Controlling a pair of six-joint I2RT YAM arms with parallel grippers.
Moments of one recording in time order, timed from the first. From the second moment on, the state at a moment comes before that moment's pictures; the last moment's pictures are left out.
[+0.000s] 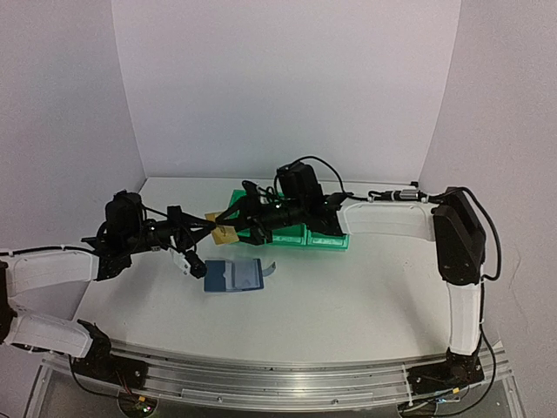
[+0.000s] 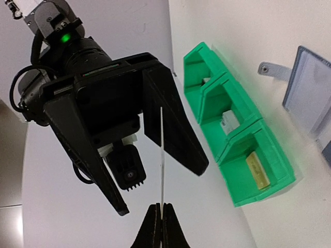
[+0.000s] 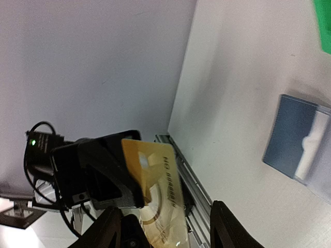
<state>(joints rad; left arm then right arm) -0.50 1.15 0.55 0.44 0.60 1.91 0.88 2.08 1.63 0.09 -0.68 1.13</state>
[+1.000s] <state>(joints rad) -0.61 2.16 1.77 -0.43 -0.13 1.06 0.47 1.64 1.29 -0.31 -0.20 0.87</state>
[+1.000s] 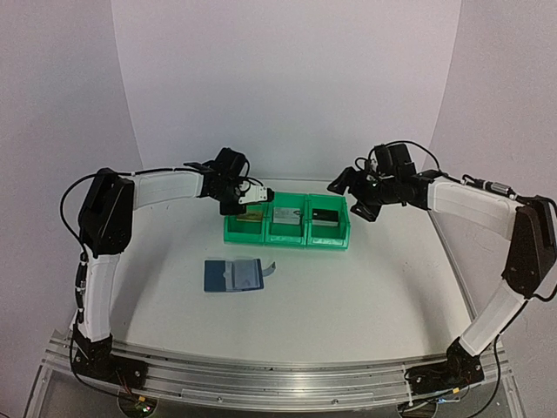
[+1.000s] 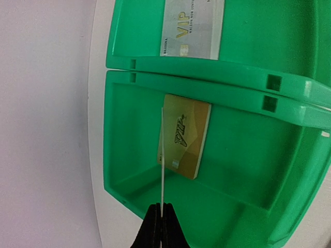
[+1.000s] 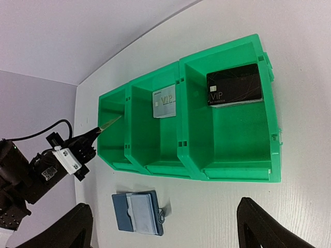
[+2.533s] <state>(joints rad) -0.65 2.43 1.98 -0.39 -0.35 1.12 0.44 1.80 1.37 -0.33 -0.10 0.76</state>
